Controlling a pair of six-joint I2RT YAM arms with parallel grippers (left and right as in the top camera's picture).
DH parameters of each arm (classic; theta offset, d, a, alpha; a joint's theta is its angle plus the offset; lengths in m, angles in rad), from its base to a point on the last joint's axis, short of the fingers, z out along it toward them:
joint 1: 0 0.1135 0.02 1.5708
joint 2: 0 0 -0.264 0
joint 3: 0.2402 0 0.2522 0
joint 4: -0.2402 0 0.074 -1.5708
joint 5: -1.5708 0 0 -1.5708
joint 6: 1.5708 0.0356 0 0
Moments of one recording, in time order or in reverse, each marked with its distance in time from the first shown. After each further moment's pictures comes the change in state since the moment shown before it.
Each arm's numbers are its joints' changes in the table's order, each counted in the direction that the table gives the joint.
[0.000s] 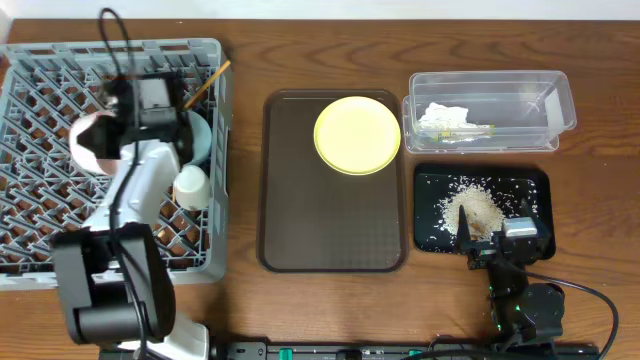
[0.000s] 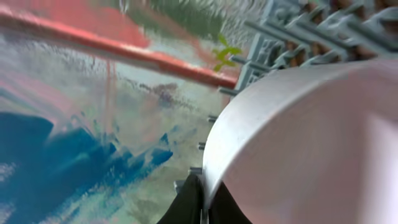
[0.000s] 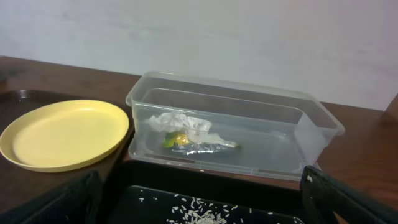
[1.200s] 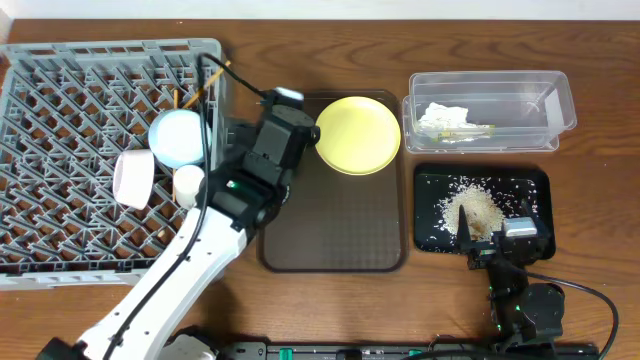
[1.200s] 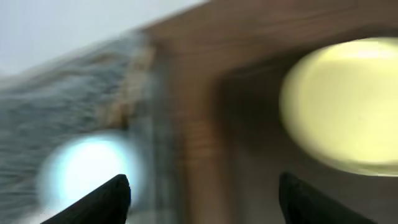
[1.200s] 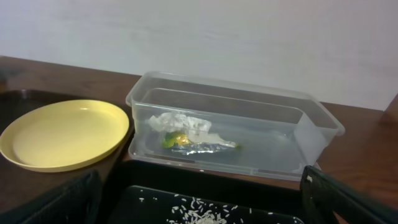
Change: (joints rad) left arm -0.618 0.371 -0.016 -0.213 -0.787 -0.360; right arm 0.000 0.000 0.000 0.000 0.000 0.000
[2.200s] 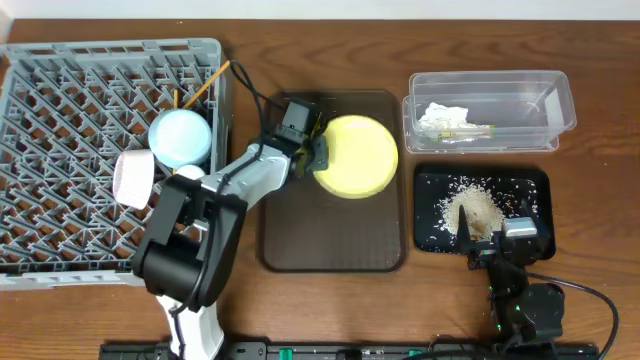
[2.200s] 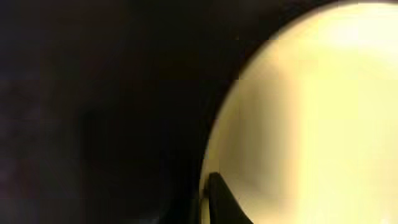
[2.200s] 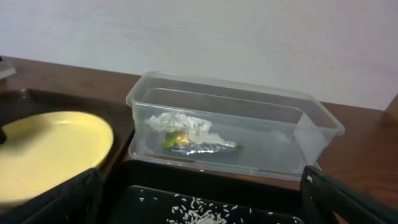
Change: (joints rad) left arm 0.131 -0.595 0.029 0.271 -0.492 -0.330; right arm 0.000 0.000 0.000 0.000 0.000 0.000
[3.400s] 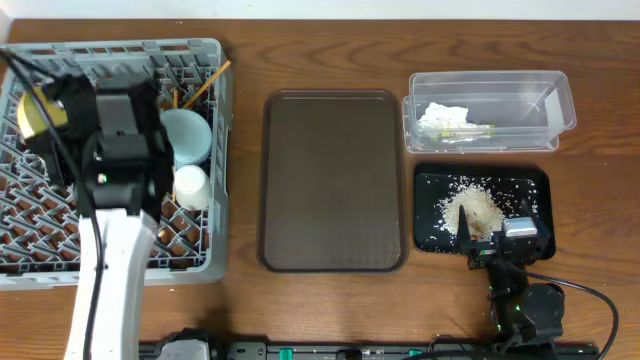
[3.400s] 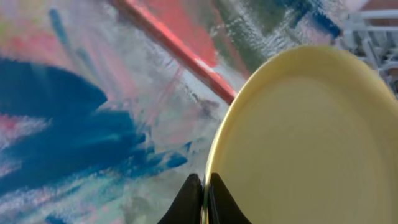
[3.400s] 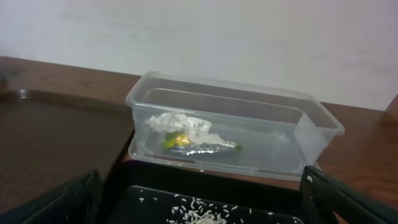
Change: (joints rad) left arm 0.462 0.676 0.054 -0.269 1.243 0.587; right arm 0.000 0.000 0.000 0.000 0.000 0.000
